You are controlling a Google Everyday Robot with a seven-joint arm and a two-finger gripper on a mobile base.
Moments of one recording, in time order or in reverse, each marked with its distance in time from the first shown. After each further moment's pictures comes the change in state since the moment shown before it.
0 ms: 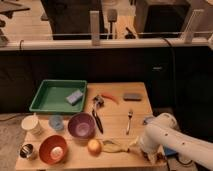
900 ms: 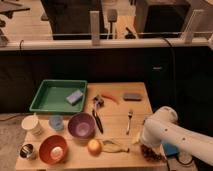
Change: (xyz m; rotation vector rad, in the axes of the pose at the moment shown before) arm 0.023 0.001 -0.028 -0.066 0.080 -0.378
